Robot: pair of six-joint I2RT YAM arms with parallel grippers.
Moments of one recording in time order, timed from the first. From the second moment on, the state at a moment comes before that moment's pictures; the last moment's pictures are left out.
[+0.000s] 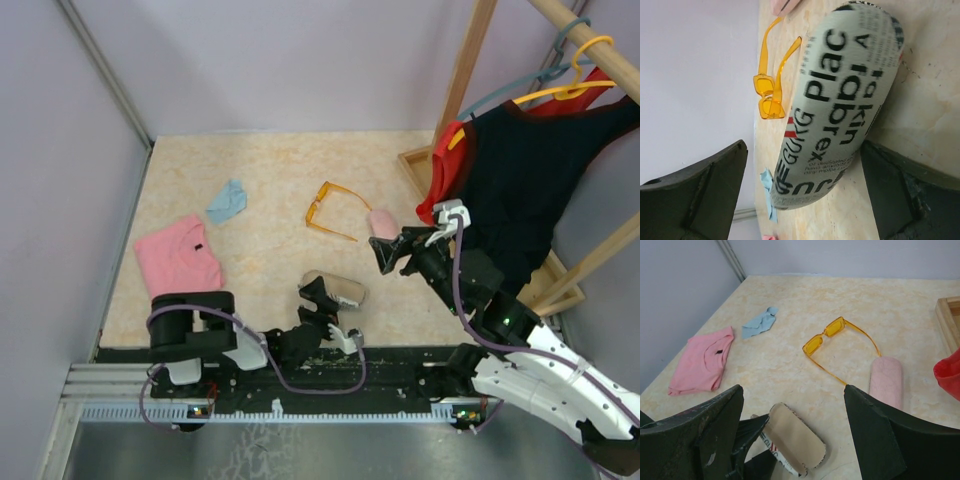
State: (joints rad) left arm -1.42 1.83 0.38 1.14 -0.82 1.06; right arm 0.86 0.58 0.73 -0.19 0.35 0.30
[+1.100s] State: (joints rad) left arm -1.10 0.96 0.61 0.01 -0.39 -0.15; right arm 0.68 1.15 0.81 -0.43 0.05 0.40
